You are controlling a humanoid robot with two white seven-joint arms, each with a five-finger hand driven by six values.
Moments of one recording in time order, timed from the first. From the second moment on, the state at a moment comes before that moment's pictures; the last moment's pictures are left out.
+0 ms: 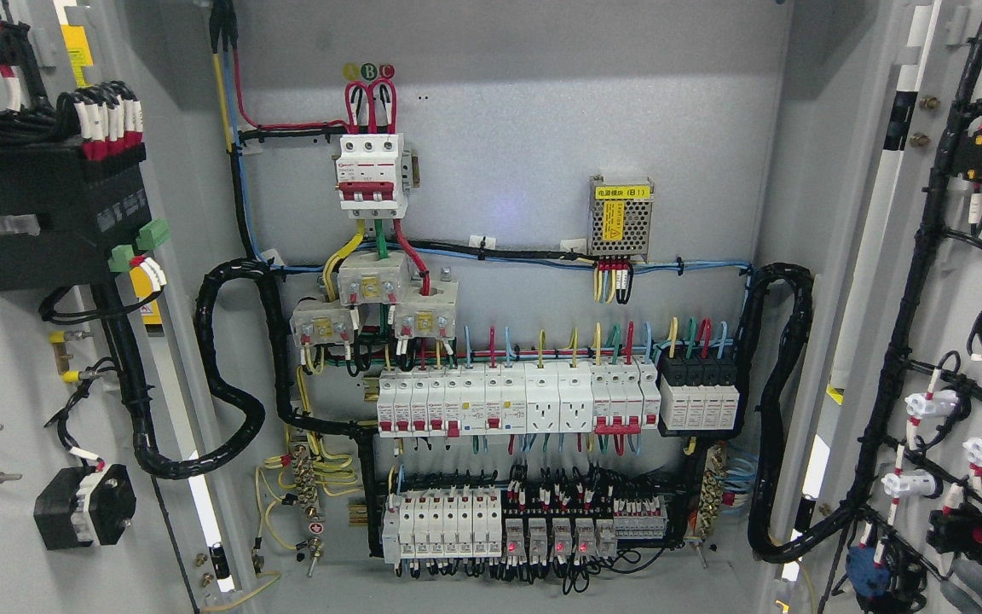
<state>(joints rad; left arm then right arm) 0.47 0.08 0.22 -2.08 0.50 -0.45 -0.38 0.39 -0.25 -0.32 -2.08 -0.63 -0.36 0.37</state>
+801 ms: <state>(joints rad) 0.46 0.18 0.42 -2.04 0.74 -0.28 -0.41 0.40 -0.22 -0.37 -2.08 -0.63 -0.37 0.37</state>
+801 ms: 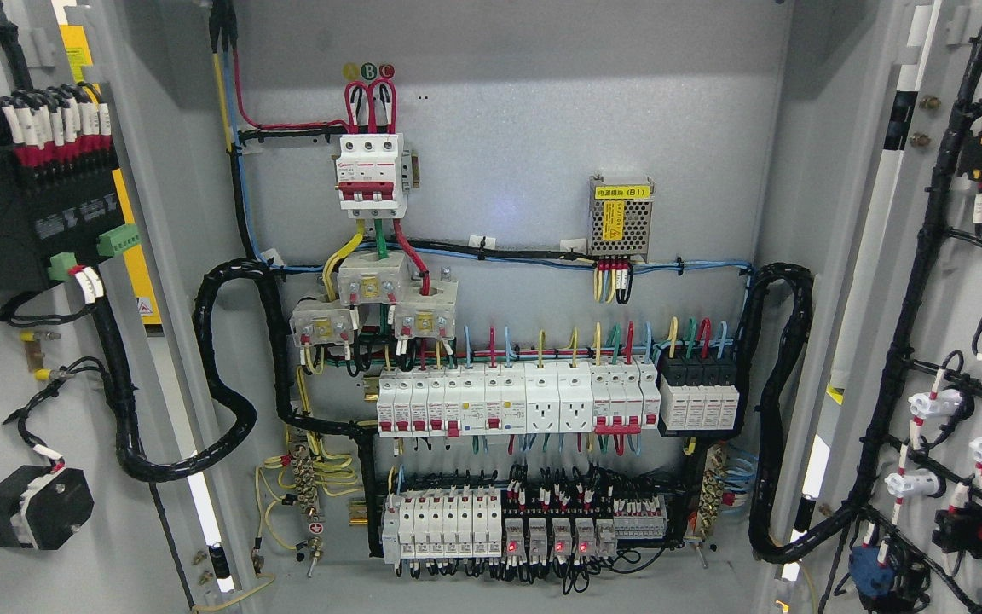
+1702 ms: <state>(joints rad) 0.40 0.35 0.57 -1.88 0.86 -0.21 -0.56 0.42 -0.22 -0.41 -2.08 -0.67 -0.37 0.37</state>
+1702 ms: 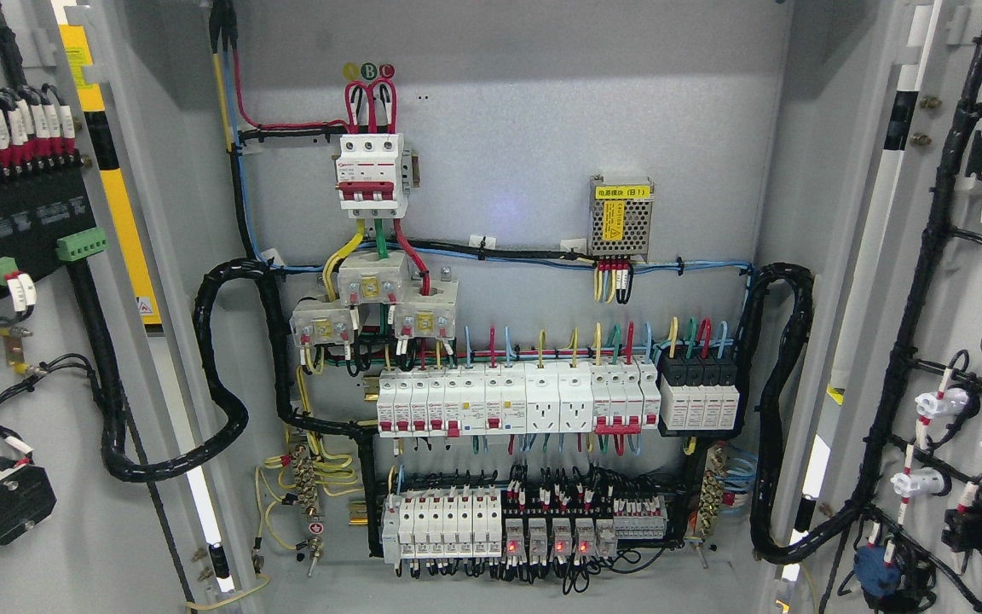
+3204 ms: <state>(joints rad) 0.27 0.47 0.61 -1.65 0.86 -0.13 -0.59 0.44 -0.23 -0.45 -2.08 -0.71 -0.37 0.37</state>
